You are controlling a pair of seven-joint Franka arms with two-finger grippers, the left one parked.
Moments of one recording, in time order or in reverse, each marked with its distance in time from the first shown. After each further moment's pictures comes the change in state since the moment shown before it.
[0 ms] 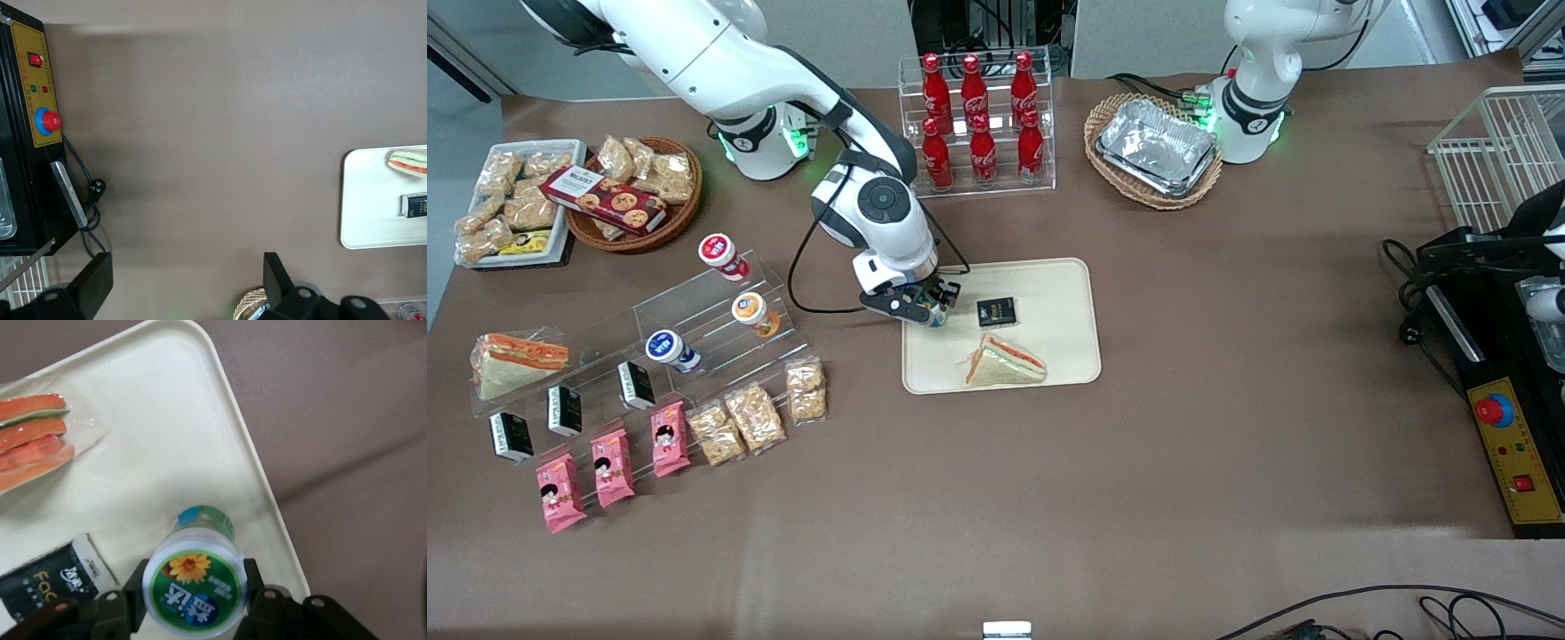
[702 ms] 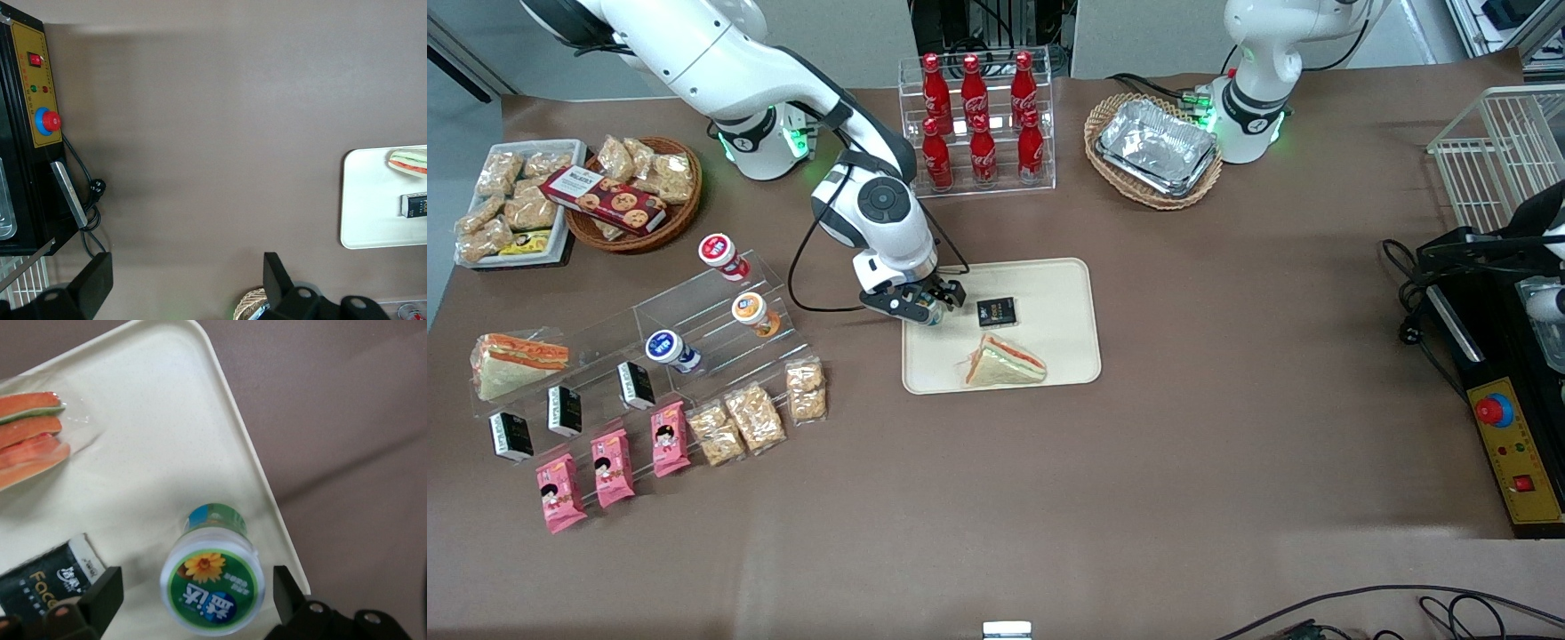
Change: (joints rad) arm 0.000 0.001 0.000 -0.007 0.000 0.007 0.012
